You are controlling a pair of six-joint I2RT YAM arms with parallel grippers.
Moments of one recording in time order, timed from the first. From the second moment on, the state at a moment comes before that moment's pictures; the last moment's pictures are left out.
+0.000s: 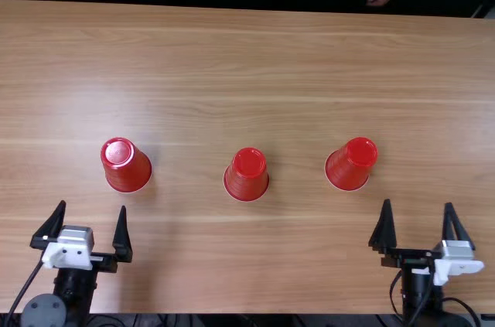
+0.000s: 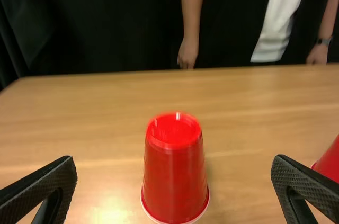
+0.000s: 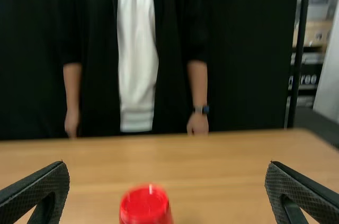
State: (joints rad) left arm 0.01 0.03 0.21 -0.22 0.08 0.00; right arm -0.06 0.06 0.22 0.04 -0.02 0.00
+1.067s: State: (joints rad) left arm 0.02 0.95 1.41 -1.24 0.05 0.00; right arm -0.05 0.84 1.21 -1.06 -0.02 -0.10
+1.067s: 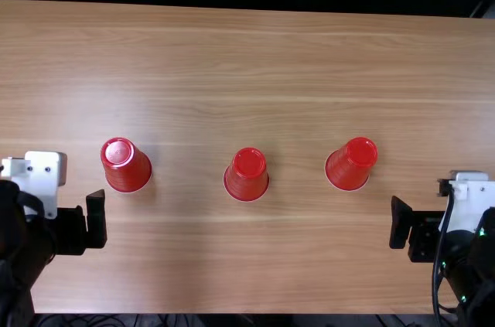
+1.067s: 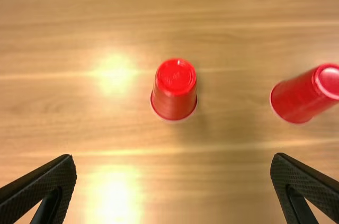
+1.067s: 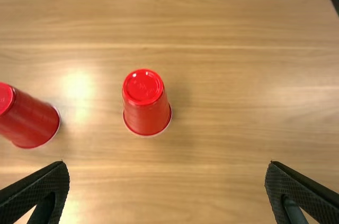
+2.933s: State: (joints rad) left arm -0.05 1.68 1.44 -1.05 -0.06 -0.01; right arm 0.06 1.03 1.29 -1.19 -0.07 -0.02
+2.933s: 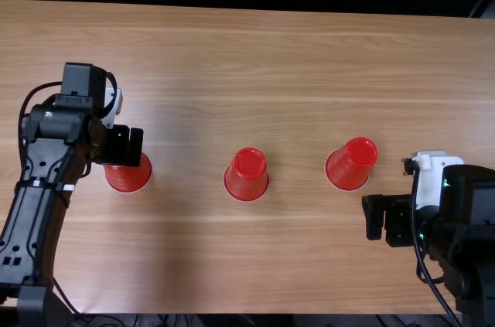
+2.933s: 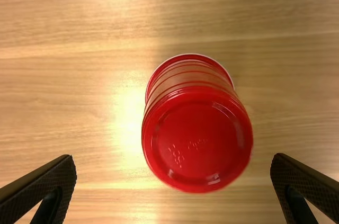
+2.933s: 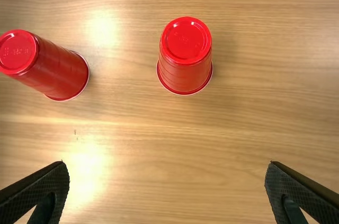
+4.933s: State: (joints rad) left arm -0.05 1.57 1.46 -1.08 0.01 -0.14; right arm 0.06 1.03 1.21 -1.15 -0.07 -0.01
